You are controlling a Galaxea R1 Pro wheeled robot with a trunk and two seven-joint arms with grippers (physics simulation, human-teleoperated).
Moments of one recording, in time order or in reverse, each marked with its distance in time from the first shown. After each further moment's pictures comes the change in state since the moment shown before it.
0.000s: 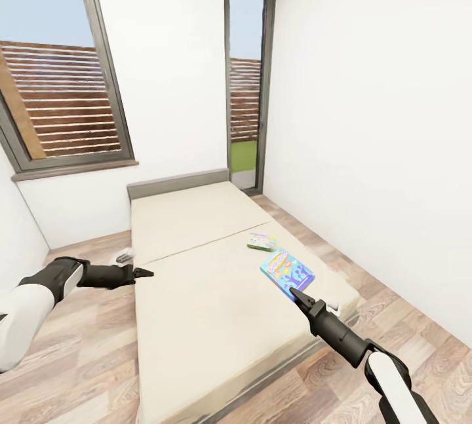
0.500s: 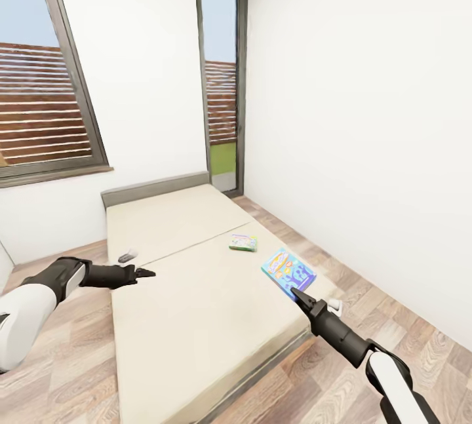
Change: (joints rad) left arm 0.000 -0.009 -0.001 0.000 -0.002 -0.002 0.001; right arm 0.000 -0.004 -0.002 0.001 0.000 0.000 0.001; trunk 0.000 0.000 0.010
